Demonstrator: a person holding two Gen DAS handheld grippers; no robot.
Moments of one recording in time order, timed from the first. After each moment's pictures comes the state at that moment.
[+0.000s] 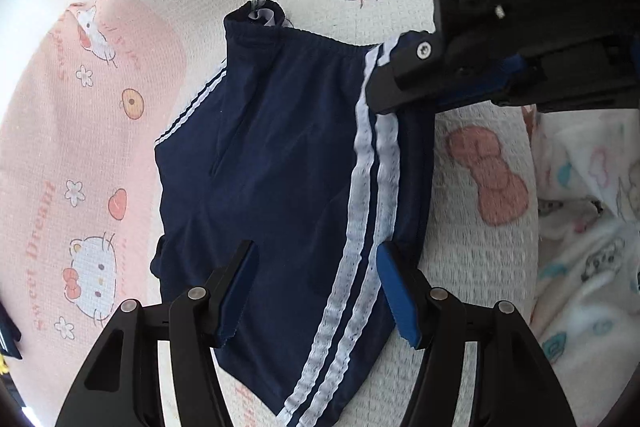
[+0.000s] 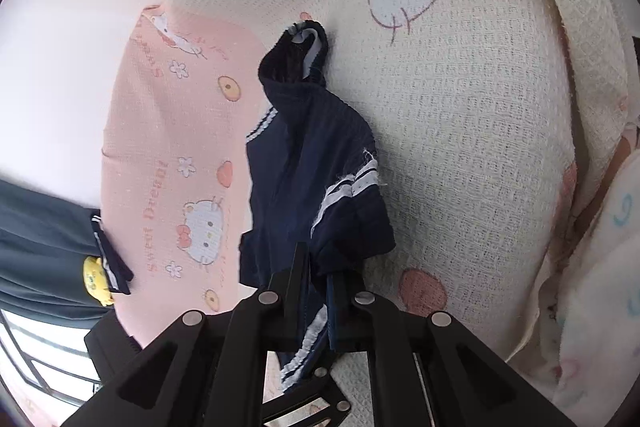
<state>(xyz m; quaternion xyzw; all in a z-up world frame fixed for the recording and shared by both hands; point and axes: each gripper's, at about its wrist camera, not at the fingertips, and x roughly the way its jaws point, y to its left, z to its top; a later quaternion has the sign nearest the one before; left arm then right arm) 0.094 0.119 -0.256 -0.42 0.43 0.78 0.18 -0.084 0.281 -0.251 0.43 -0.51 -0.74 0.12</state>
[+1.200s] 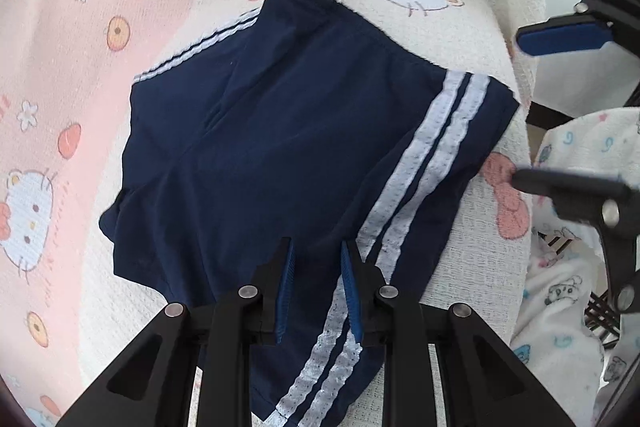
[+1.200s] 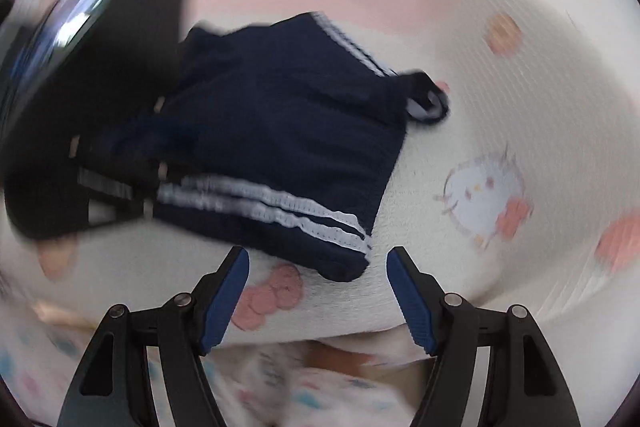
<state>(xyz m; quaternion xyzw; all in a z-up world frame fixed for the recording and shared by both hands) 0.053 0.070 -0.251 -0.51 0.25 0.80 0.22 -0.057 0.175 -0.200 0.44 0.33 -0.82 0.17</state>
